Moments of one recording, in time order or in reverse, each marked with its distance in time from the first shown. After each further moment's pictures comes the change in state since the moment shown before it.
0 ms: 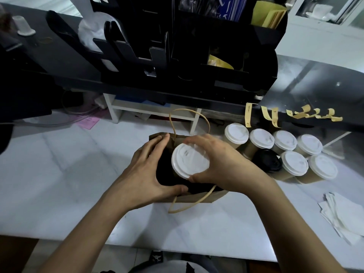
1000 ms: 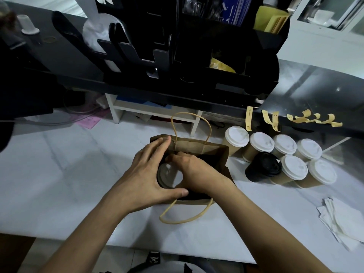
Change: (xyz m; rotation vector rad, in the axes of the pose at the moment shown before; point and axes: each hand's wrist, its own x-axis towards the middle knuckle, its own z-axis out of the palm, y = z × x) left_hand -0.001 -0.003 0.004 0.004 0.013 0.037; right_hand 0.051 0.007 0.068 -0.157 -0.172 -0.091
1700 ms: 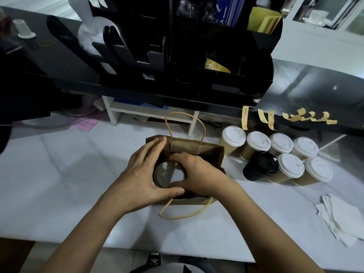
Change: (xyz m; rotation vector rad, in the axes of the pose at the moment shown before) left_hand -0.002 0.000 0.000 0.008 0.012 -0.012; right_hand -0.018 0.007 -0.004 0.166 0.079 0.010
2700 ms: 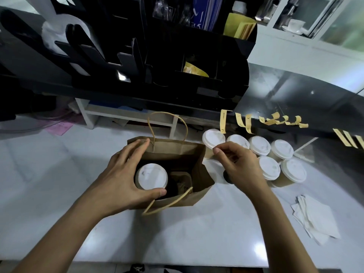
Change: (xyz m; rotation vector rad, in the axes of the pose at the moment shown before) left_hand 0.017 0.016 0.006 0.071 -0.008 -0.013; right_hand -0.081 0.093 -0.062 0.254 0.644 0.250
